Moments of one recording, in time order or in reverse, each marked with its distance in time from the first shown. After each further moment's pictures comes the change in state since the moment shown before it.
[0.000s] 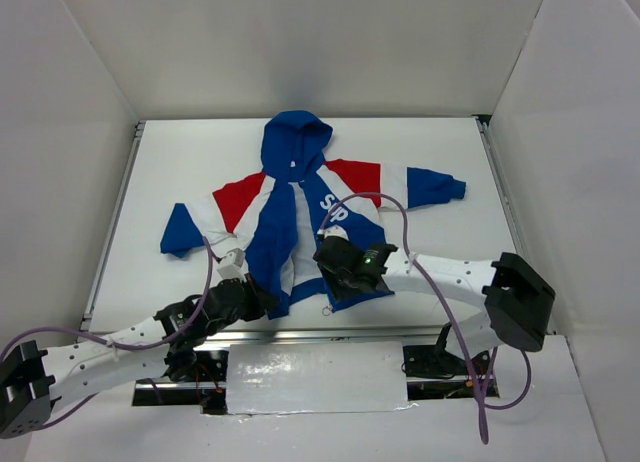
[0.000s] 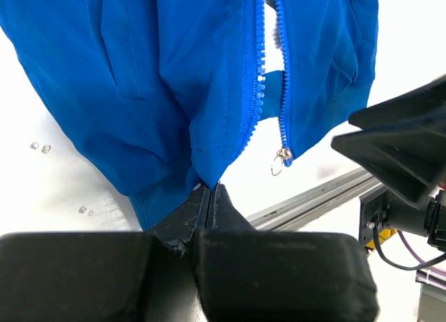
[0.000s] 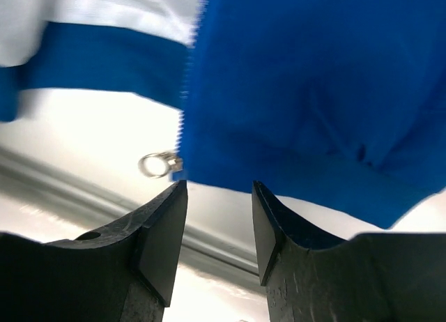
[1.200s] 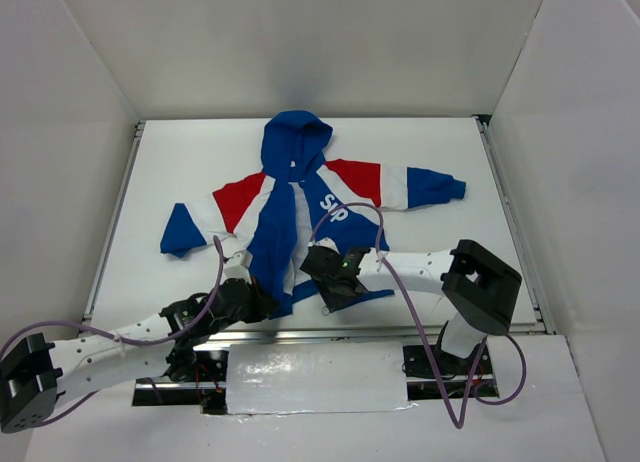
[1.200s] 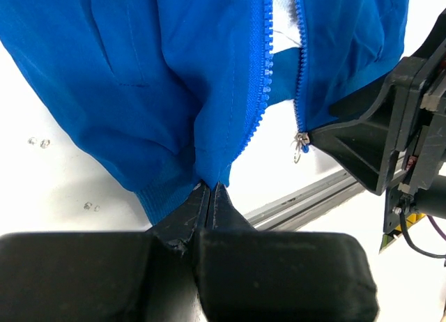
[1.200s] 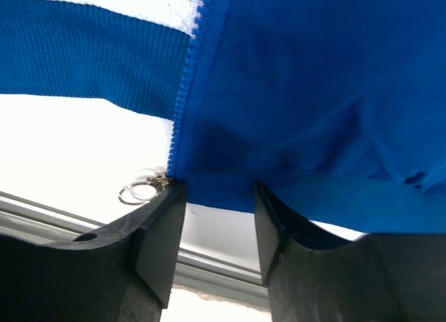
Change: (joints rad) left arm 0.001 0.069 0.013 0.003 0.047 0.056; right arm 0.042 0.215 0.037 0.001 0.006 0.024
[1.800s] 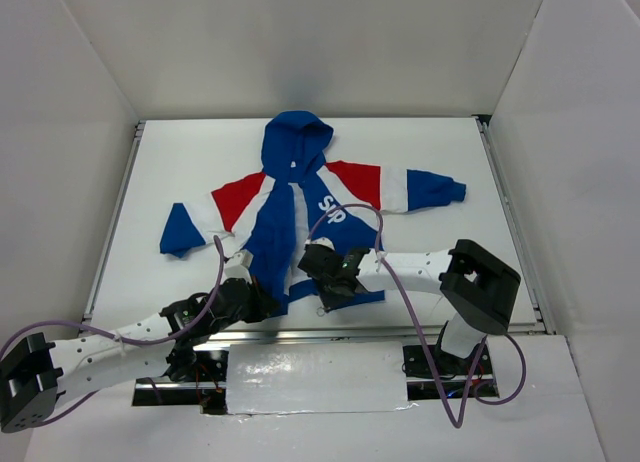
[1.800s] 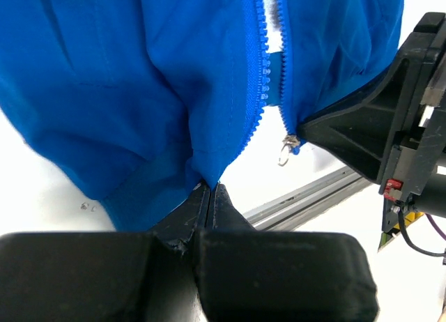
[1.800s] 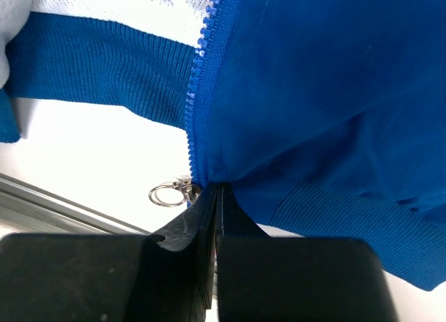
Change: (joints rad) left arm 0.000 0.006 0.002 0.002 0.006 0.000; right arm 0.000 0.011 -0.008 0.090 -0.071 0.053
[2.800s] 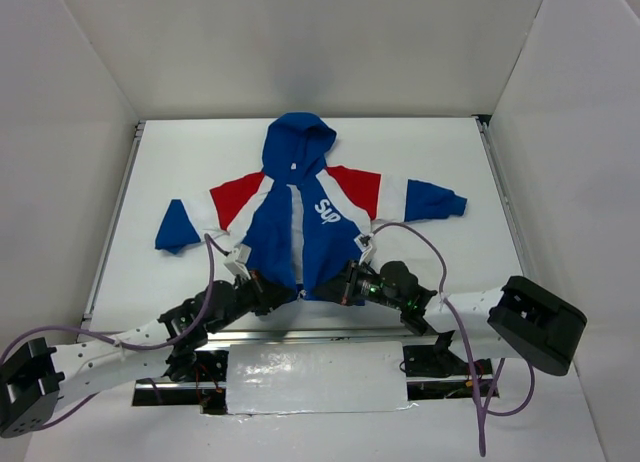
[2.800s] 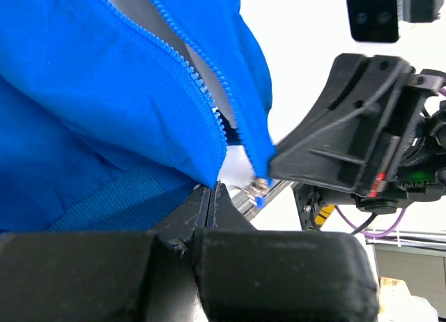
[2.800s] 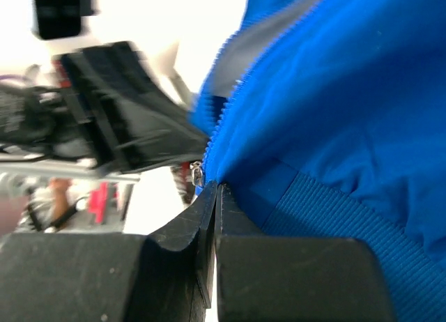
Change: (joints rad) left arm 0.013 -0.044 -0.094 0.405 0.070 0.042; right arm -0.165 -0.398 -0.748 1.389 -0.359 0.434
